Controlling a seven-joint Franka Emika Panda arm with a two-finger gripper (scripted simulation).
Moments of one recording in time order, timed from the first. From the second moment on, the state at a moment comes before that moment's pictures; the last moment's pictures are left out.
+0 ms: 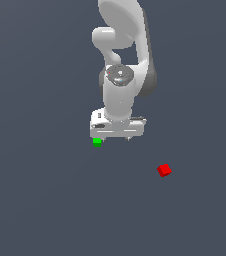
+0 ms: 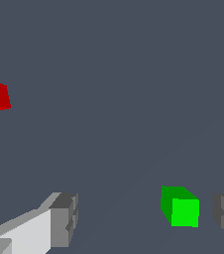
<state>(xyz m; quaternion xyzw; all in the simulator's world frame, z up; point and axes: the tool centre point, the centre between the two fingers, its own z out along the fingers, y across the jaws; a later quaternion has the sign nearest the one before) 0.005 0.012 0.158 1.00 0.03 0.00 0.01</state>
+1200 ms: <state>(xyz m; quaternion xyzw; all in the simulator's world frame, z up) 0.075 0.206 0.080 0.99 0.12 0.00 0.00</state>
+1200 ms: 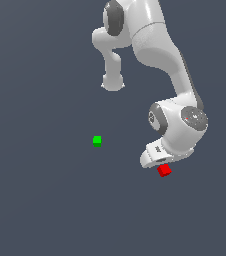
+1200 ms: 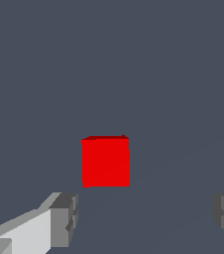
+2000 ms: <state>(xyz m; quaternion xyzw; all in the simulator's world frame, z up) 0.084 0.234 0.067 0.99 0.13 0.00 0.00</state>
